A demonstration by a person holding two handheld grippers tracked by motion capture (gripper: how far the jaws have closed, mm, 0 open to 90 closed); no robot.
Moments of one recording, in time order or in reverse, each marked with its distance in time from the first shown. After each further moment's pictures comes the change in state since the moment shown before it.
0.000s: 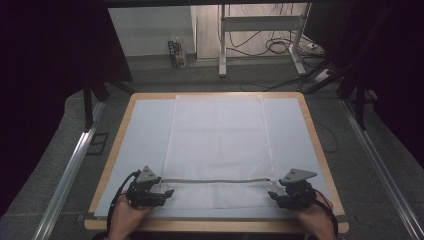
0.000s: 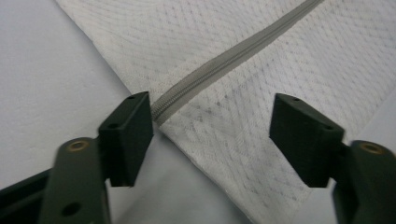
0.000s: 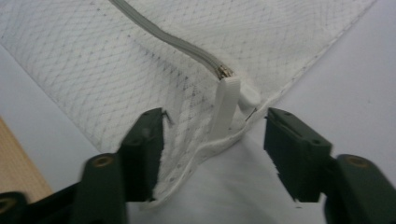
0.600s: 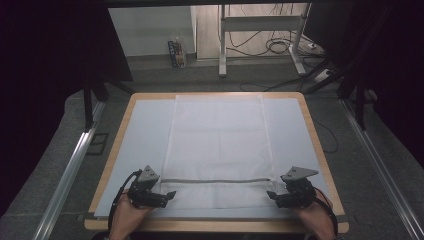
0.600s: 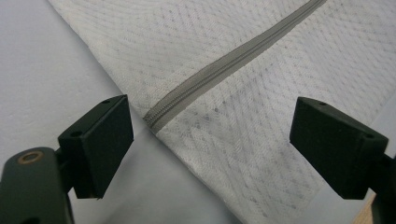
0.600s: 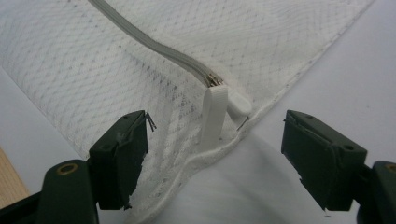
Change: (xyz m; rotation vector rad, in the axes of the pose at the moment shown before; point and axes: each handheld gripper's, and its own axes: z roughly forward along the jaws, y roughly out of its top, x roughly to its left) left arm -0.001 0.002 0.003 0.007 -0.004 0.007; right arm -0.007 -0.001 0.005 -0.033 0.014 0.031
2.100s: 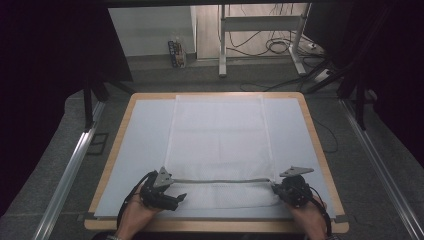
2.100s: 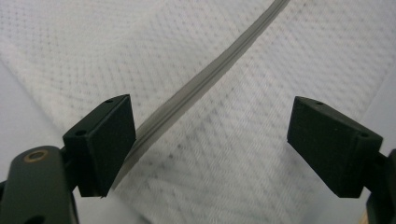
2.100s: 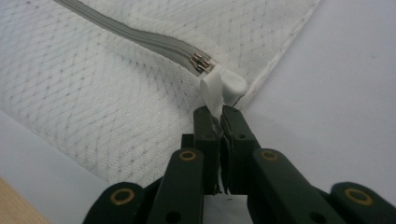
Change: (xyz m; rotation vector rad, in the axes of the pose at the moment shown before) left arm -0.028 0.020 0.014 0.002 -0.001 0.194; right arm 0.010 0.005 0.005 0.109 -0.066 0.181
